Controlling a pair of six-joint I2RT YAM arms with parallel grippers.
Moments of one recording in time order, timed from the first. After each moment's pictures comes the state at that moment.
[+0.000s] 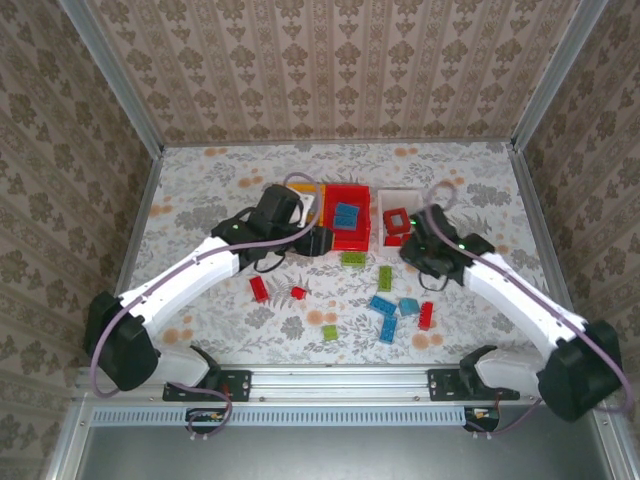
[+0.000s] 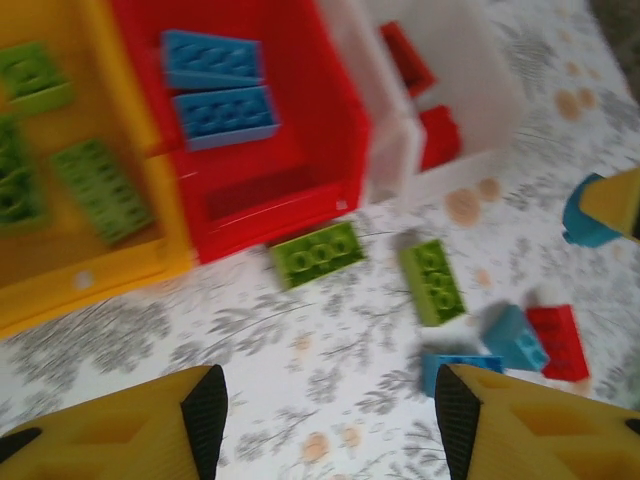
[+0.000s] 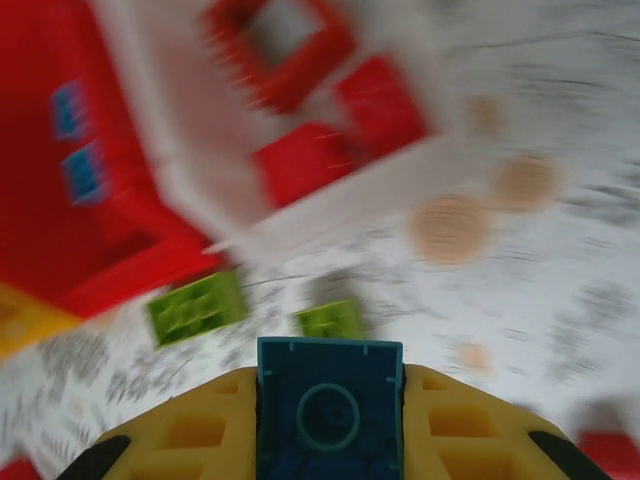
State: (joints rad) left arm -0.72 1.35 1.10 -0.54 0.17 -0.43; right arm 0.49 1.25 0.93 -0.68 0.13 0.94
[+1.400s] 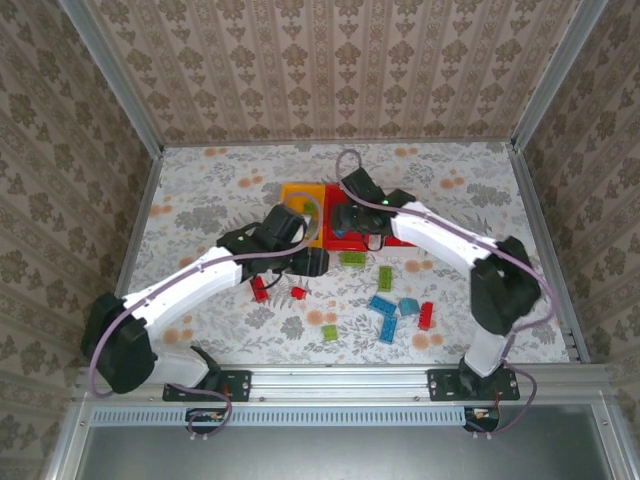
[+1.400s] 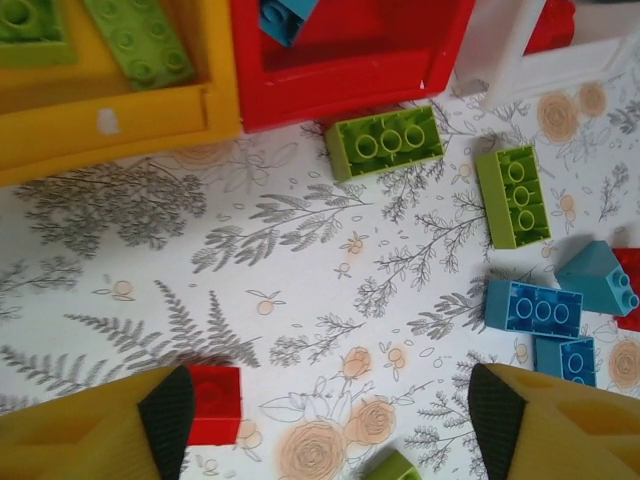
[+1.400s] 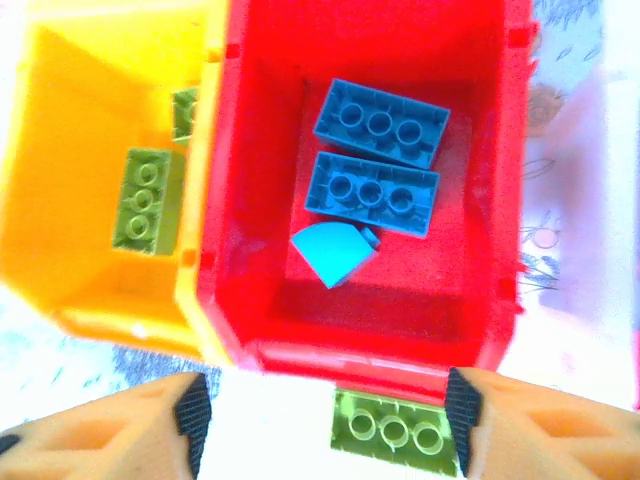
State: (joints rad) left arm -0.81 1.38 1.03 -0.62 0.10 -0.50; right arm 0.61 1.69 1.36 -0.60 0.15 0.63
